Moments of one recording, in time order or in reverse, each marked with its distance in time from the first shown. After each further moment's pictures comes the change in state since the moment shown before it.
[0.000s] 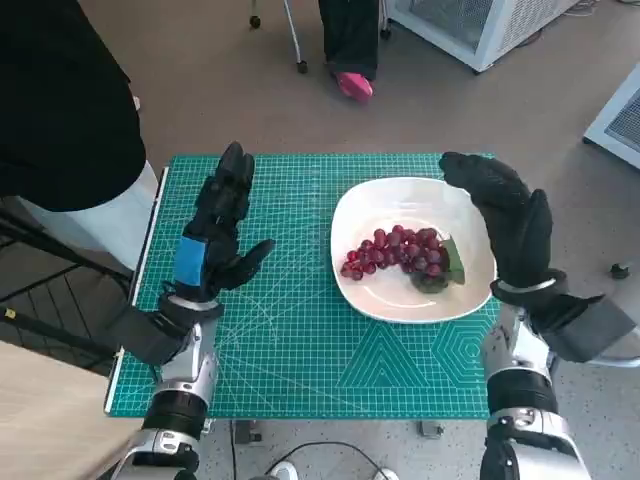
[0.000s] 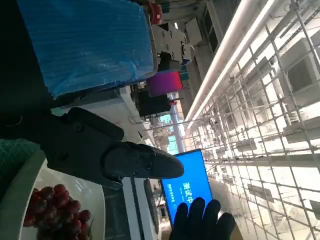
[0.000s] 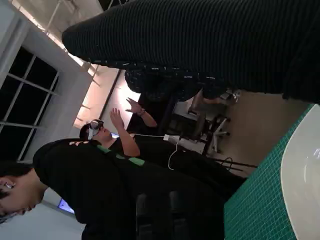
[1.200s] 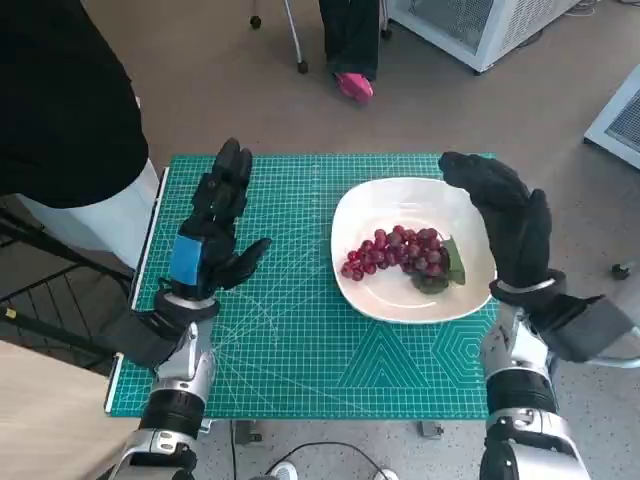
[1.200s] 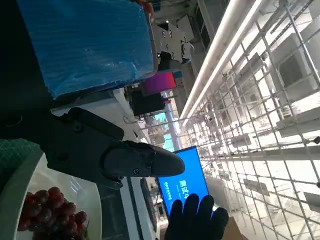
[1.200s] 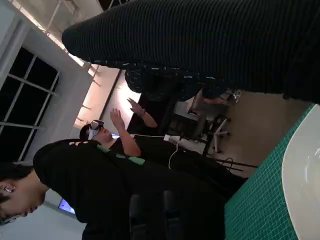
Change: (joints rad) left arm 0.001 0.007 0.006 -0.032 -0.002 -0.001 -0.023; right arm 0.000 0.002 0.002 0.000 0.000 -0.002 -0.004
